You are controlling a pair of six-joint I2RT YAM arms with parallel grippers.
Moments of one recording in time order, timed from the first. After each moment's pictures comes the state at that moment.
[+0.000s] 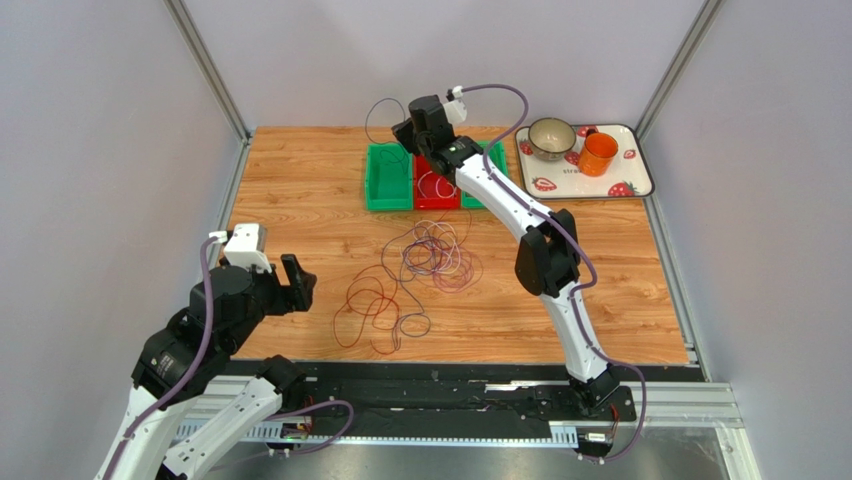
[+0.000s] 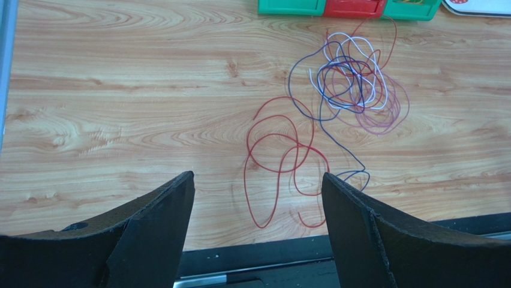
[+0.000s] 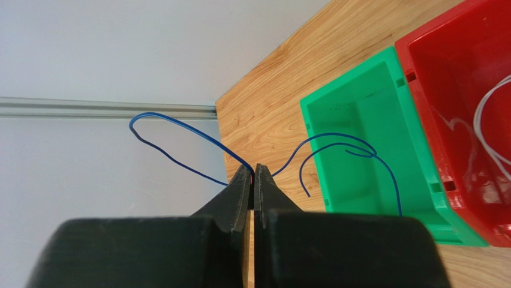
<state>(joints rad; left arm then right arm) -0.57 0.48 1.04 -1.05 -0.33 -0.42 0.64 2.33 2.30 -0.34 0.28 1.21</state>
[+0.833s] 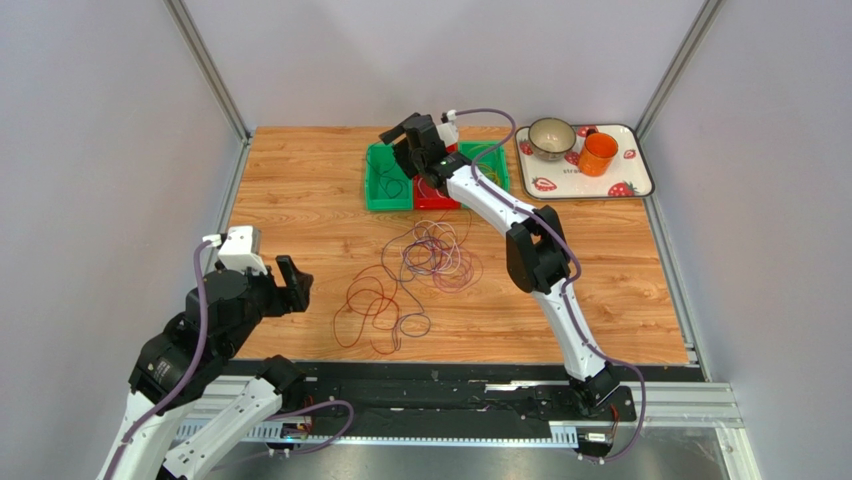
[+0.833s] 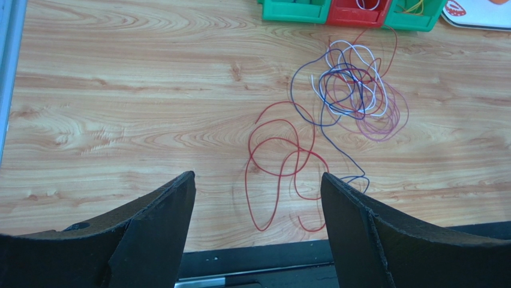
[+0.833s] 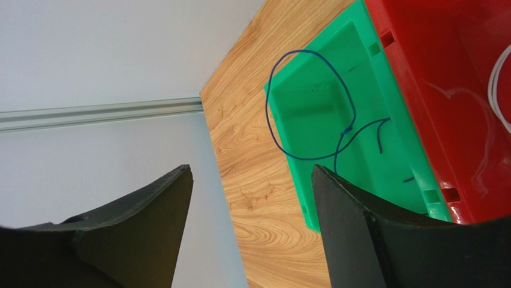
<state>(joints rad) -0.57 0.45 1.04 -1.05 -0.35 -0.43 0.64 2.43 2.23 -0.23 0.23 1.35</state>
